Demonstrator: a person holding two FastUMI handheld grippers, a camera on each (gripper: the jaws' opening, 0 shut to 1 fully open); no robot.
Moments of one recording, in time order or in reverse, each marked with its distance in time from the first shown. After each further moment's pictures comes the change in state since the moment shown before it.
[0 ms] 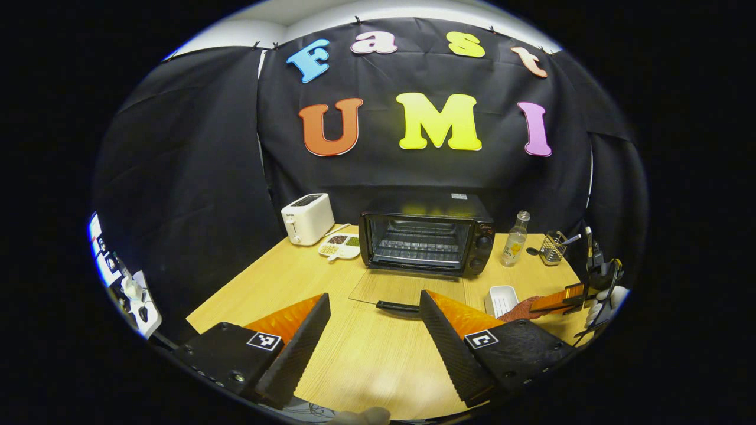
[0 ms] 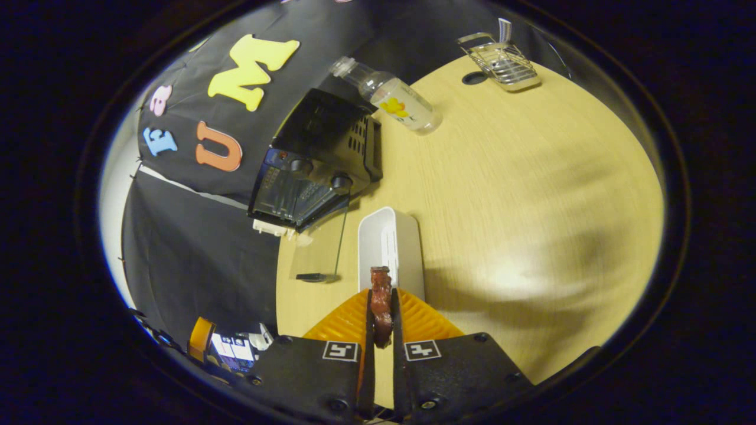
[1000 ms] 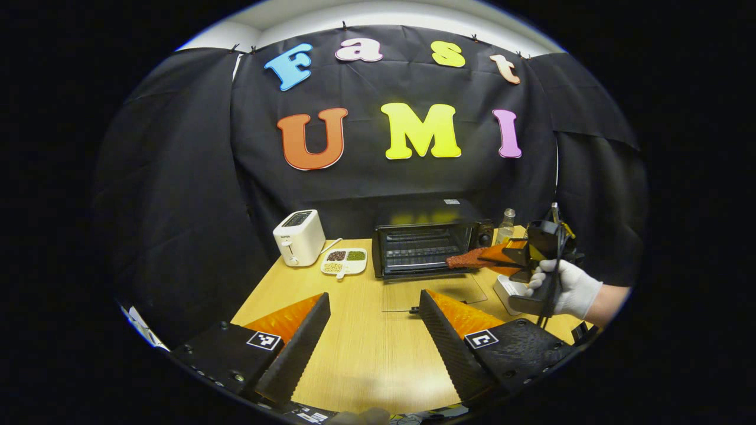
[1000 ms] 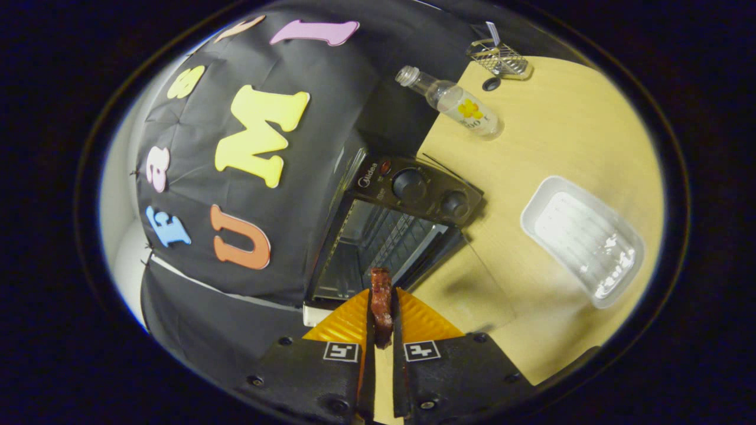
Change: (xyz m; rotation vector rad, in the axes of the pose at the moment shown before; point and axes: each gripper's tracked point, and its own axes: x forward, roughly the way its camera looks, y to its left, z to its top) left arm 0.000 0.118 0.032 0.095 -0.046 -0.195; right arm 0.138 0.188 0.042 0.349 -0.513 0.124
